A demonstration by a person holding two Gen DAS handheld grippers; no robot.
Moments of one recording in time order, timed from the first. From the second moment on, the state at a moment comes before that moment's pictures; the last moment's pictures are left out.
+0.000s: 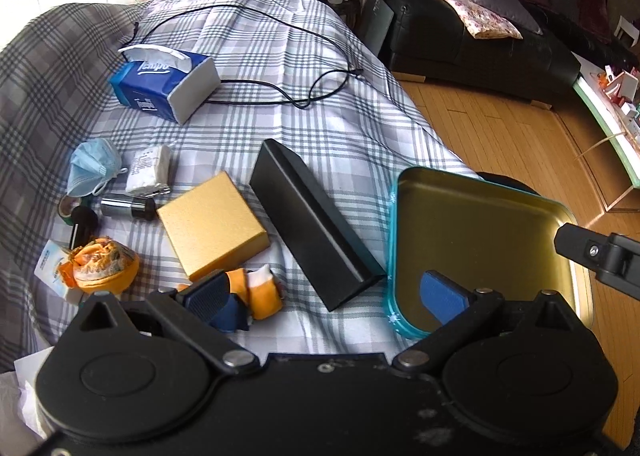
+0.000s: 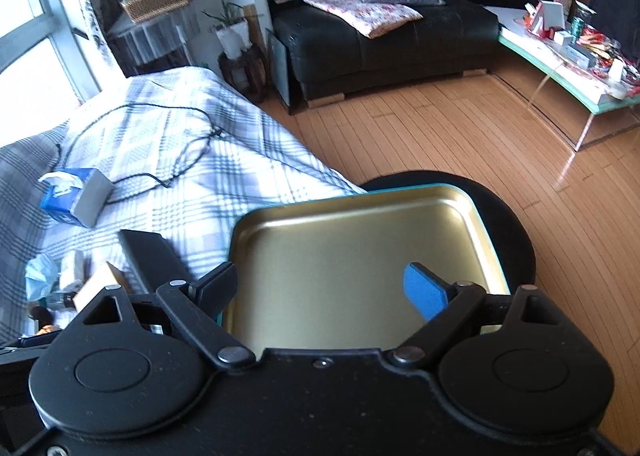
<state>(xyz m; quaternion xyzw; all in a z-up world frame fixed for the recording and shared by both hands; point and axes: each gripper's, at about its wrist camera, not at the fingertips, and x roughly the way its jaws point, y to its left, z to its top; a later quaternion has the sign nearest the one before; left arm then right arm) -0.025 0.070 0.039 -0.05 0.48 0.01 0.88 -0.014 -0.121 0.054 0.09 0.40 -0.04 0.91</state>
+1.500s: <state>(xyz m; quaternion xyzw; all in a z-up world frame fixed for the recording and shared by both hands) -0.105 0.328 0.077 -0.23 0.40 0.25 0.85 -0.042 0.152 -0.055 -0.12 0.50 0.26 0.82</state>
